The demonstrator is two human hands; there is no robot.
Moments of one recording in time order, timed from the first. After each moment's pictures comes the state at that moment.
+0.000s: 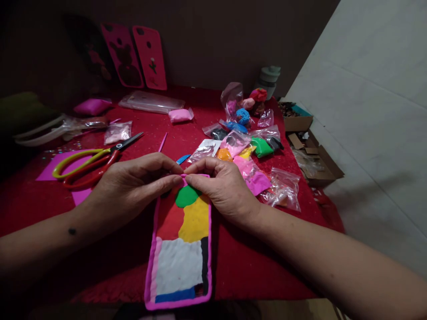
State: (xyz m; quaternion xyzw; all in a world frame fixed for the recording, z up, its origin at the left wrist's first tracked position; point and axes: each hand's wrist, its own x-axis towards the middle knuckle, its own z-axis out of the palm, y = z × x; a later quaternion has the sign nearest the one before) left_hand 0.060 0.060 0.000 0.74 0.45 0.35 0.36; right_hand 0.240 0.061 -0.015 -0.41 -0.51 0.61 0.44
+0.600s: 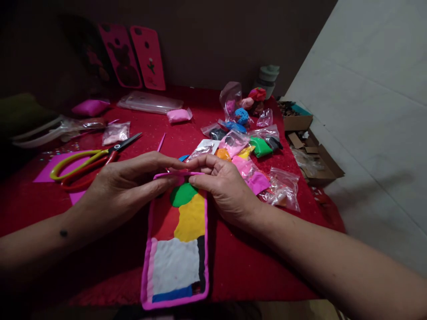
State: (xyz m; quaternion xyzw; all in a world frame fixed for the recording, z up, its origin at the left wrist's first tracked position) left_hand 0.061 0.058 0.007 0.73 0.44 0.36 0.37; right_hand 0.243 0.061 -0.018 -0.36 -0.42 0.70 0.46
